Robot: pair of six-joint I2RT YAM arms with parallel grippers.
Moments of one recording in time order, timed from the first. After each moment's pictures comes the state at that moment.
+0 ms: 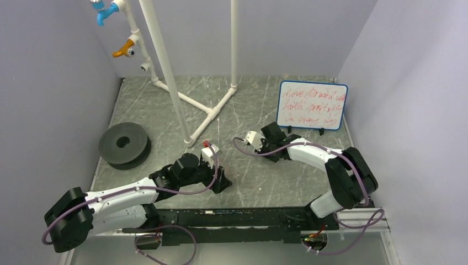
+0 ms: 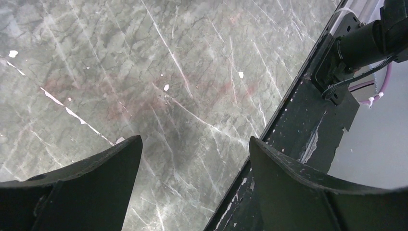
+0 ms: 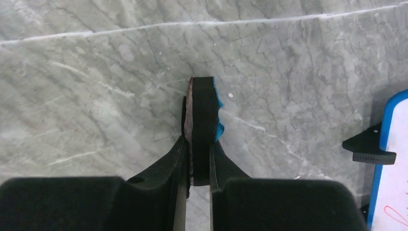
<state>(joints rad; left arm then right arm) -0.94 1.00 0.38 0.17 0.16 -0.38 0.54 1.47 0.78 -0.38 -0.02 -0.63</state>
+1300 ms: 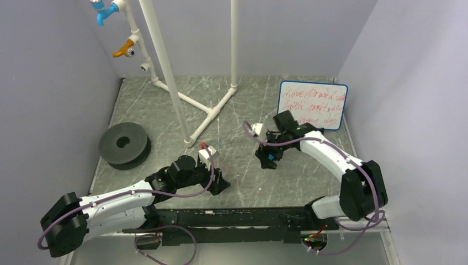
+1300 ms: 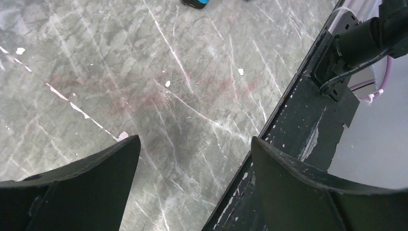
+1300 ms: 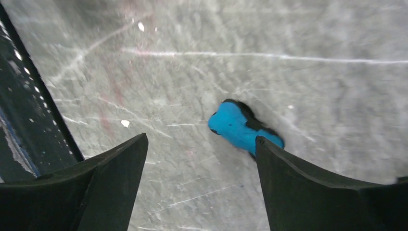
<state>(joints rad) -0.95 0.93 0.35 0.15 0.14 -0.38 0.47 1.38 0.90 -0.71 -0.45 -0.65</state>
